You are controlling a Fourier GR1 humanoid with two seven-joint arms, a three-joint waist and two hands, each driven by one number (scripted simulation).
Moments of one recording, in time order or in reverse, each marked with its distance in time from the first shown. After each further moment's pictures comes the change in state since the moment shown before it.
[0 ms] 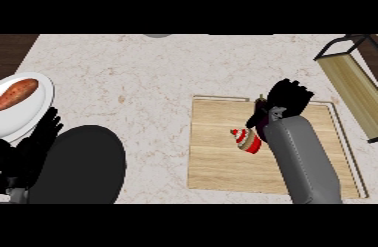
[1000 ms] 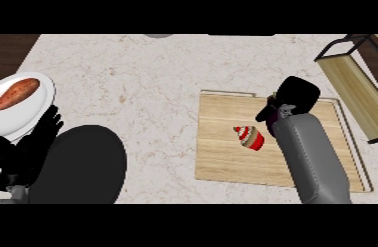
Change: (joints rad) left arm -0.010 -0.054 0.069 -0.003 -0.064 -0.054 0.028; right arm -0.008 -0.038 -0.034 0.022 0.066 -0.054 -0.073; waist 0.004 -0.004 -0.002
